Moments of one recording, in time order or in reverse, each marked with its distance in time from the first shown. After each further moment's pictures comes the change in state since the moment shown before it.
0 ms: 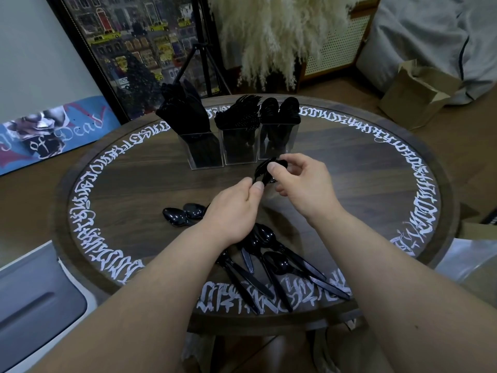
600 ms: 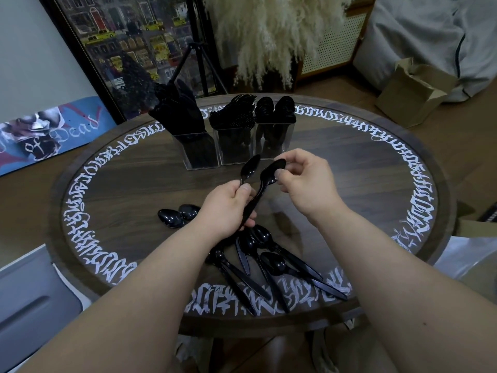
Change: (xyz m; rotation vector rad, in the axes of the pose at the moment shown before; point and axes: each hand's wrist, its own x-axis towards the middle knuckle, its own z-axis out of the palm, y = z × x) left_hand 0.004 -0.002 0.001 -0.427 -0.044 -0.218; right_hand 0.004 0.005 -0.010 0.018 0.002 -0.054
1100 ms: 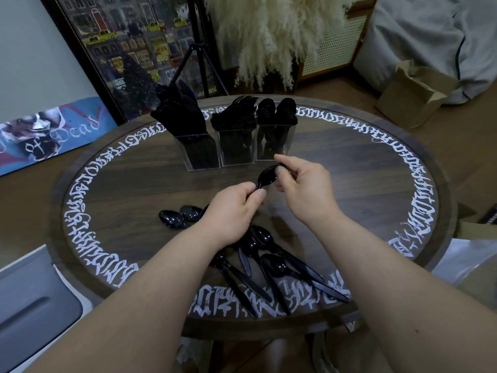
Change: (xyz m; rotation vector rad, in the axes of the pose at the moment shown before) left_hand -0.001 0.002 -0.001 0.352 -0.031 0.235; right_hand -0.004 0.001 0.006 -0.279 0.022 -0.174
